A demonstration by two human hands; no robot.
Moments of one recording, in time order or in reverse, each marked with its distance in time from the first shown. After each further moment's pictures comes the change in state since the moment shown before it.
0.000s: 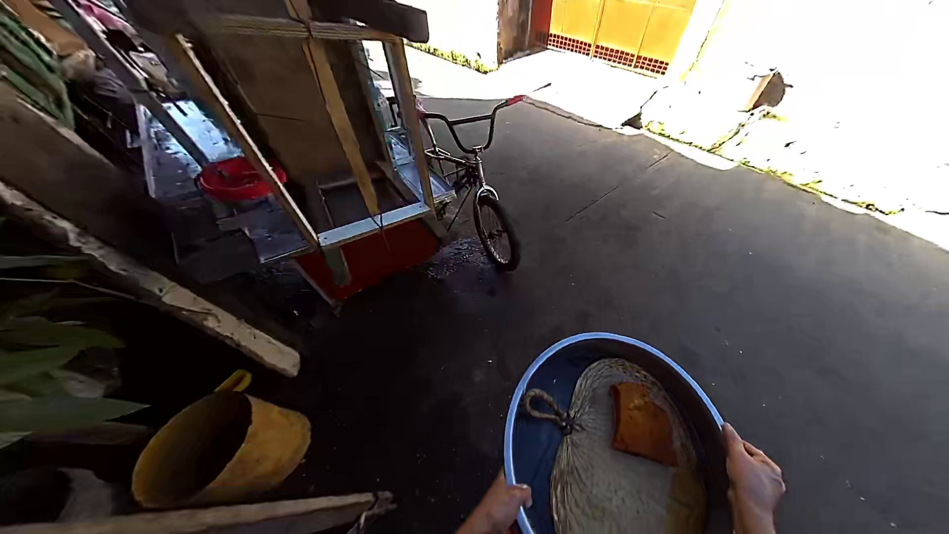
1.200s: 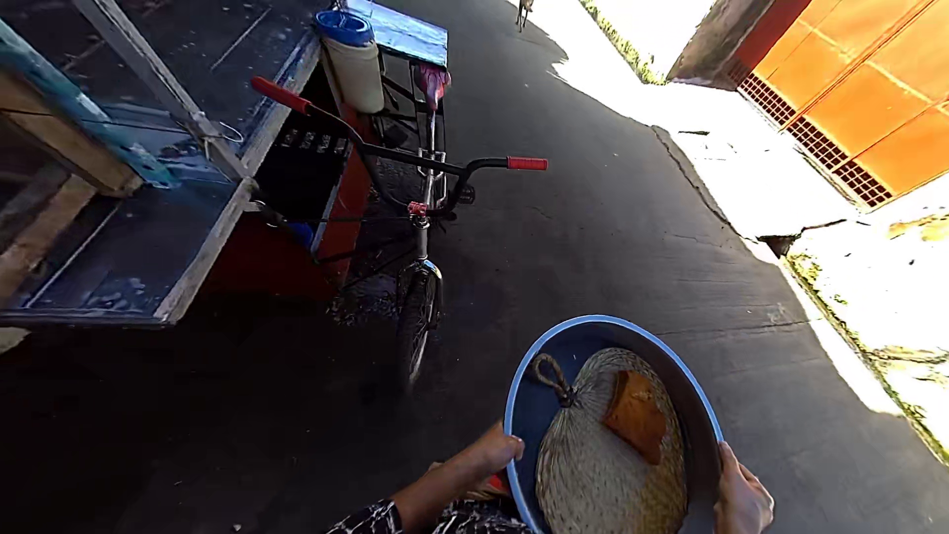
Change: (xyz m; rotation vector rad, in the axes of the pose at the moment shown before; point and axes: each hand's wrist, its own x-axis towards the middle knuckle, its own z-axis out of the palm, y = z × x) left_hand 0.765 0.831 0.133 -0.322 0.100 0.041; right_hand 0.814 -0.784 0.553 -0.106 -0.228 -0.371
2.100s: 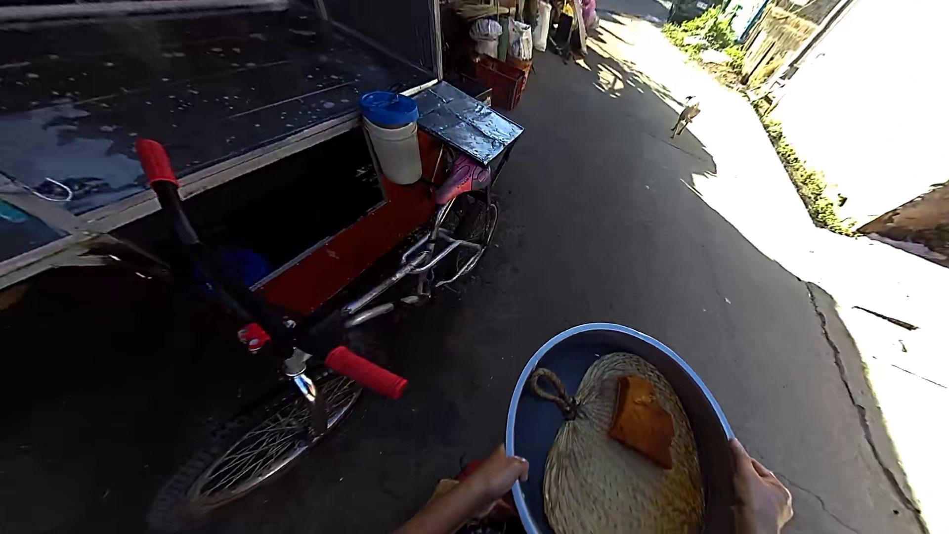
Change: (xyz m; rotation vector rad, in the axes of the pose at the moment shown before) left_hand 0.434 0.511 -0.031 -0.492 0.432 0.154; right_hand 0.472 -0.597 0.459 -0.063 -0.447 -0.526
